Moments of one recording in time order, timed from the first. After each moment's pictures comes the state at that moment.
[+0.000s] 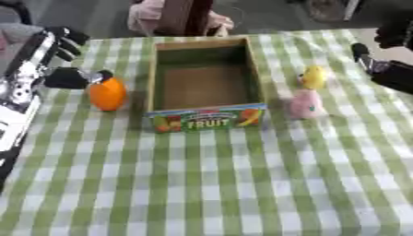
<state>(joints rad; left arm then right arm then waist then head) -0.66 0.56 -0.11 -1.27 -0.47 0.17 -0.21 -0.47 -0.43 0.02 -1.65 0.21 0.02 -0.11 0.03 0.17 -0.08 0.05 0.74</state>
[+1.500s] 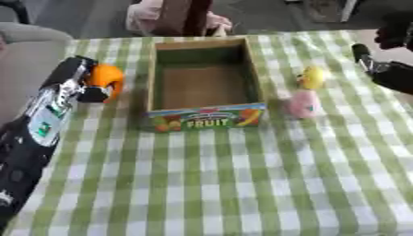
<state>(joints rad) -0.73 0.45 -0.12 -1.07 -0.68 0.19 -0.08 -0.47 -0.43 0.03 -1.65 0.21 0.02 -0.11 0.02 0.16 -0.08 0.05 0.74</state>
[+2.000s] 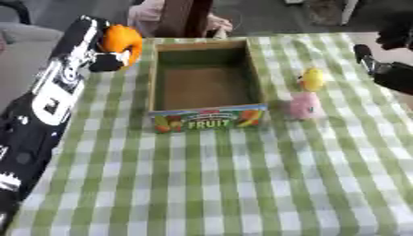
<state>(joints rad) -0.84 0.37 -0.17 -1.20 -0.60 0.14 -0.07 -0.48 -0.41 0.03 -1.65 0.20 0.02 -0.10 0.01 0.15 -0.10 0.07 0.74</state>
